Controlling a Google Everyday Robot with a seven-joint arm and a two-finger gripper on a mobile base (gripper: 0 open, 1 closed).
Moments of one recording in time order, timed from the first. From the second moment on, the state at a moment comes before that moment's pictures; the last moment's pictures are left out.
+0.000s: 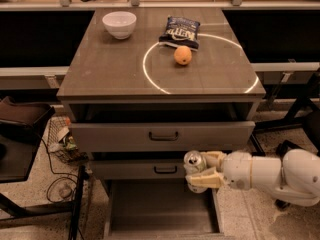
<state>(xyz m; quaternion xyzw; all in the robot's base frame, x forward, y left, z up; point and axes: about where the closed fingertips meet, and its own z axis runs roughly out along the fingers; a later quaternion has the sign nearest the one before) 0.458 -0.117 0.669 -0.42 0.70 0.35 0.46</state>
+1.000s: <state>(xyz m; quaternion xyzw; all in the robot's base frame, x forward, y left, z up) 0.443 -0.104 0.442 -0.42 0.71 0.40 0.41</state>
